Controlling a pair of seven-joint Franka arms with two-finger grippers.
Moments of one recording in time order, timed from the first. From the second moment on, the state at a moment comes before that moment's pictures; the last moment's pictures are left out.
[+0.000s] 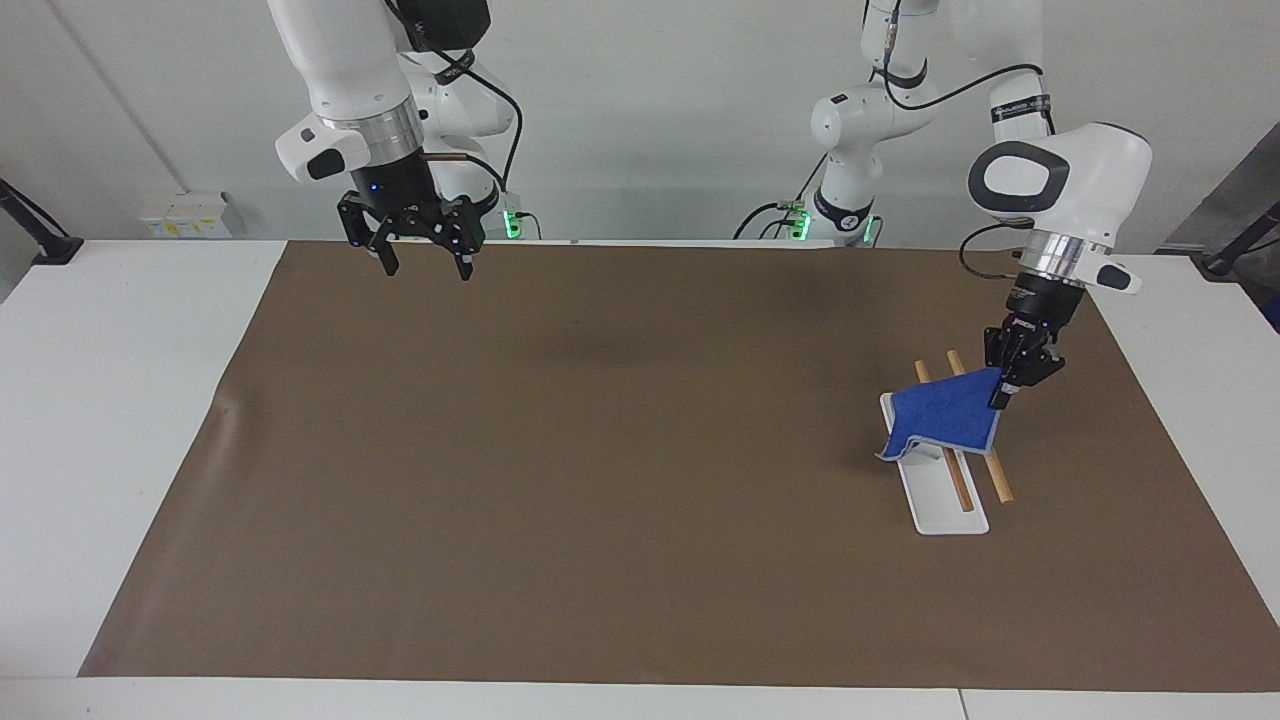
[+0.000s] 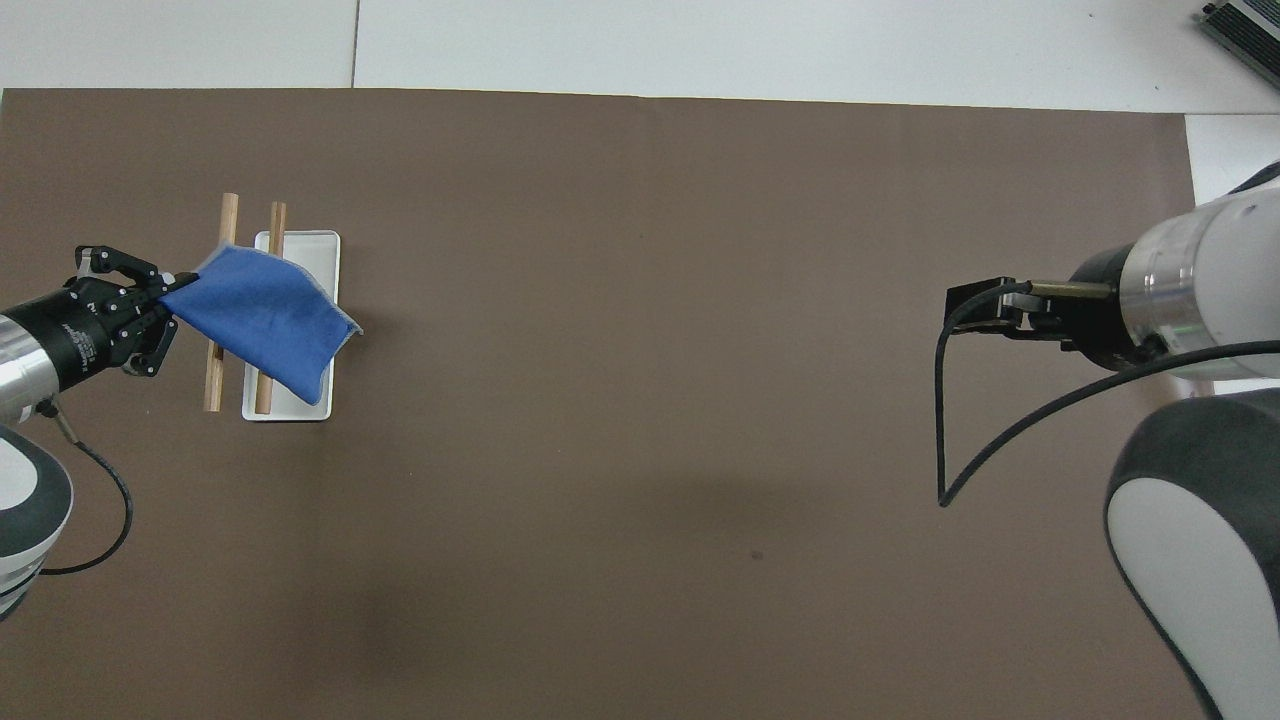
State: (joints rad) left arm 0.33 -0.11 -0.29 -2.29 -0.81 2.68 -0.82; right arm -0.06 -0.06 0.23 -1.66 0.04 1.70 0.31
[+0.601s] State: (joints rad) left arm 0.40 -0.13 -0.29 -2.34 -0.81 2.68 -0.82; right arm -0.07 -0.05 0.21 -1.64 0.04 1.69 0.28
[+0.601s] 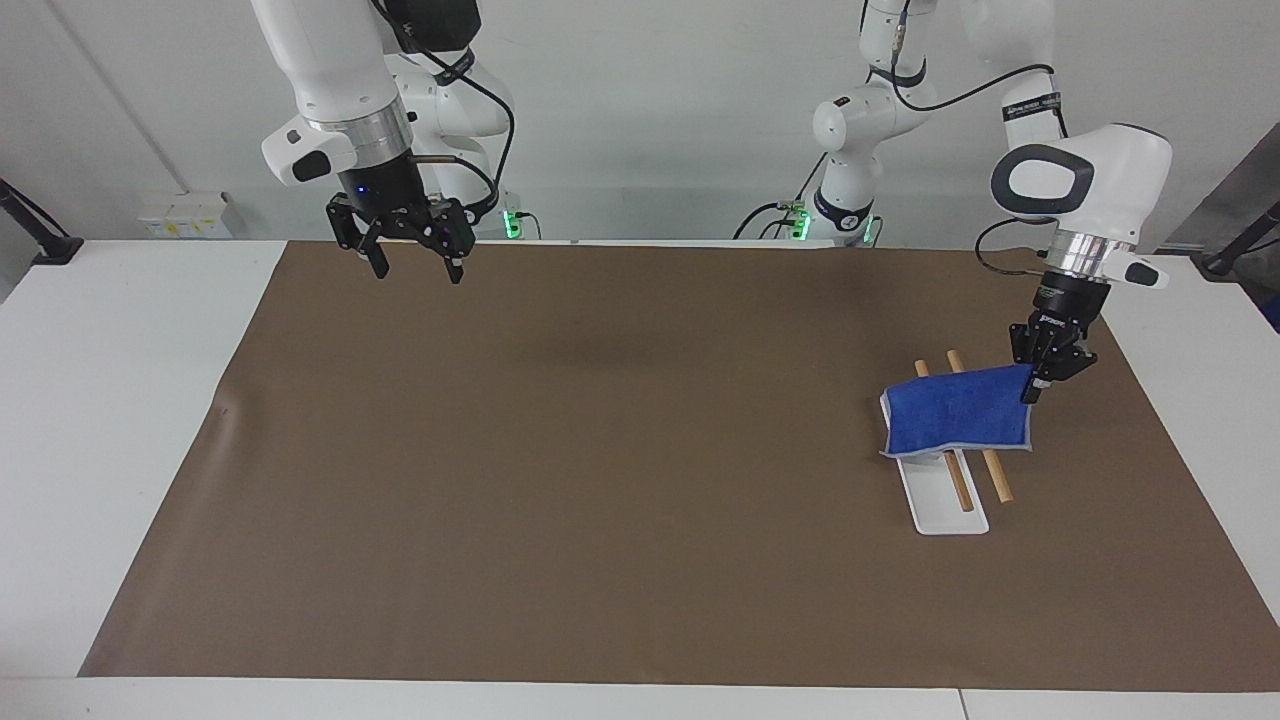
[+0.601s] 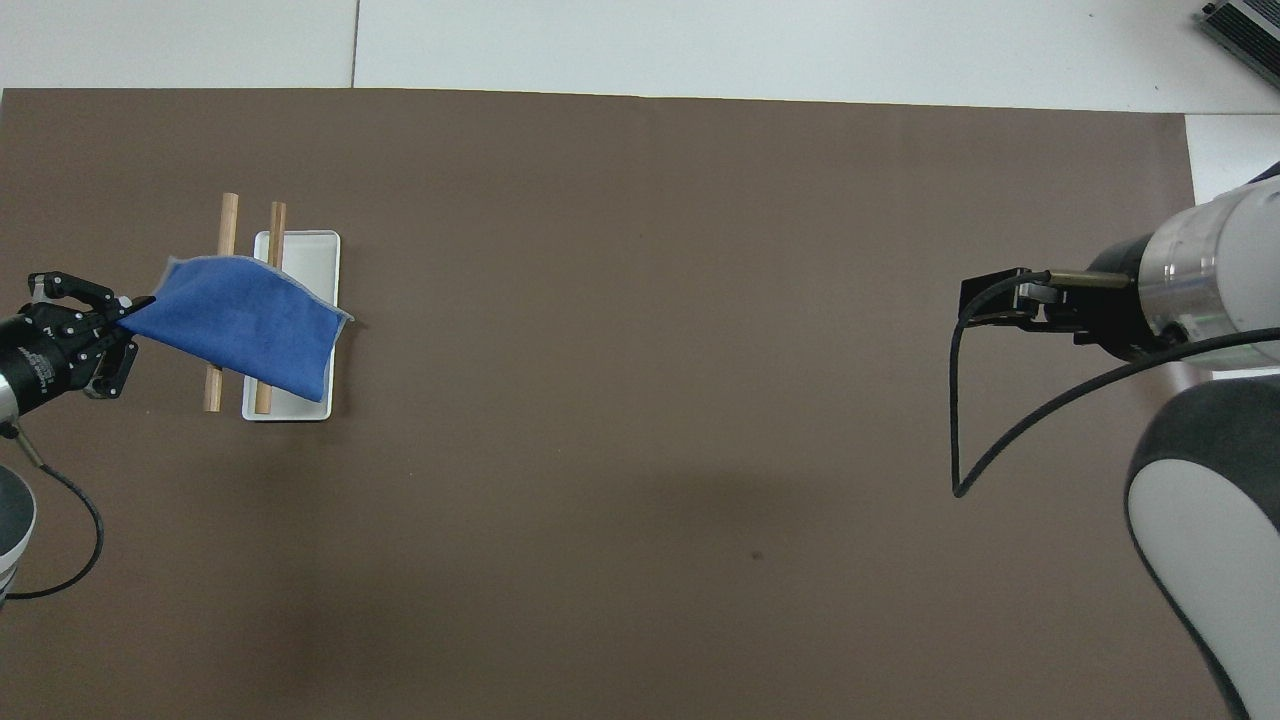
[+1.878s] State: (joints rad) left arm 0.44 -0.17 -0.30 -2.50 -0.81 2.68 -0.82; right arm 0.07 -0.05 0.00 -1.63 0.04 1.60 0.15
